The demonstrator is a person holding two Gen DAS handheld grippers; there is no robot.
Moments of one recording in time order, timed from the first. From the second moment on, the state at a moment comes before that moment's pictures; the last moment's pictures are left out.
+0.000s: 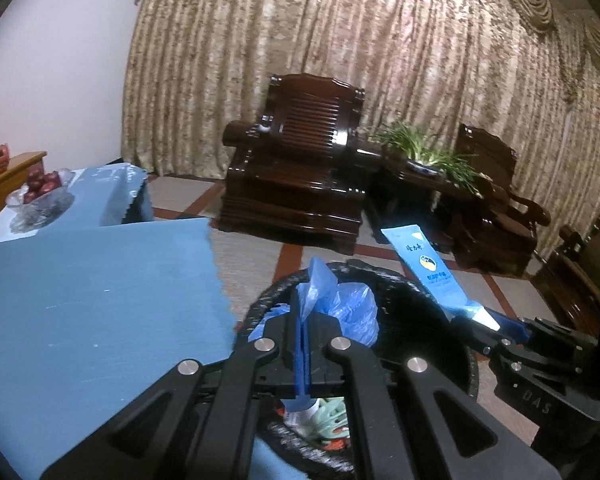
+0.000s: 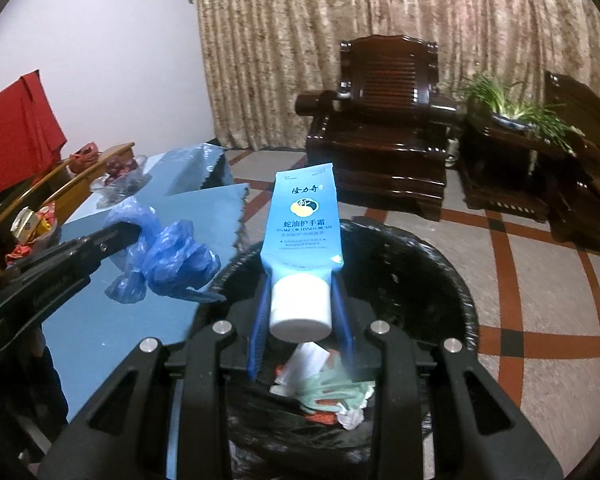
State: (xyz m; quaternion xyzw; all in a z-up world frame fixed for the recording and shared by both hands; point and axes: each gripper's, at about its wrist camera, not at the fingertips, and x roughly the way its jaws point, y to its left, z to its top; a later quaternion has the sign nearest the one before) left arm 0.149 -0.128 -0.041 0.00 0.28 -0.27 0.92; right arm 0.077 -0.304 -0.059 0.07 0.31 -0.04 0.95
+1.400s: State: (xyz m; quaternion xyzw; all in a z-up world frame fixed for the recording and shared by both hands) left arm 0.185 -0.204 -0.120 0.01 0.37 -0.33 0.87; right arm 0.080 -0.374 -0.138 0.09 0.37 -0.11 0.92
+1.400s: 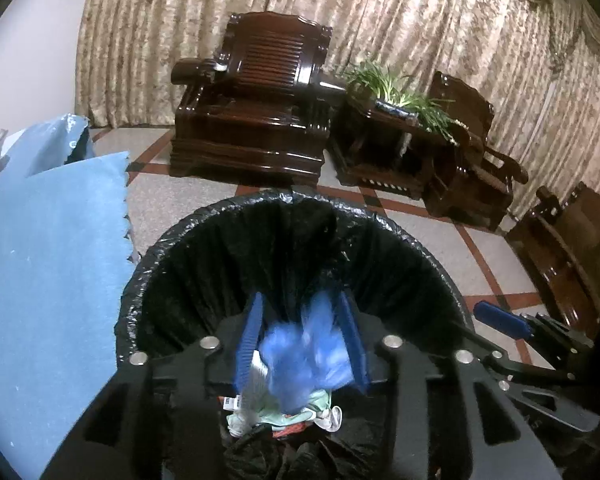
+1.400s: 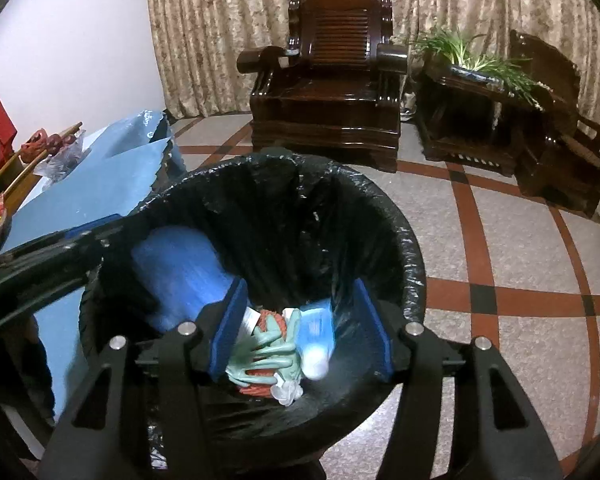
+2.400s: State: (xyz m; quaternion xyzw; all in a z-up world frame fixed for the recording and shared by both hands) left arm 0.112 -0.073 -0.032 0.02 0.32 -0.21 0.92; right arm 0.035 -0.303 -0.026 0.08 0.31 -0.04 0.94
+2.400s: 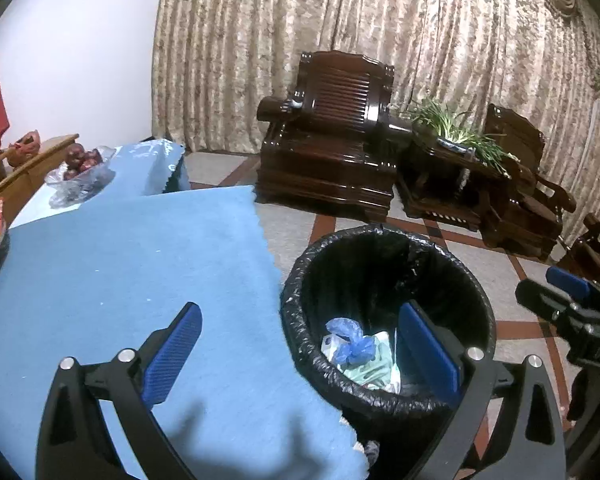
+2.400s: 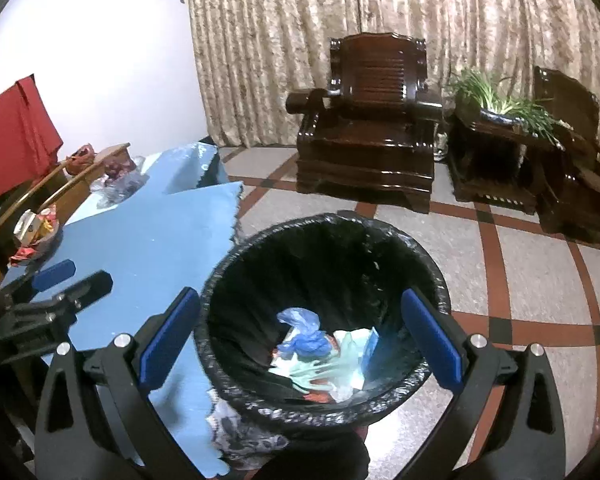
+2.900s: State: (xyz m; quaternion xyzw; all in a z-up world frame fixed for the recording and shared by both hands) left arm 0.076 -0.051 0.000 0.03 0.30 -0.18 0.94; right arm 0.015 -0.262 0.012 0.05 0.30 -0.01 0.95
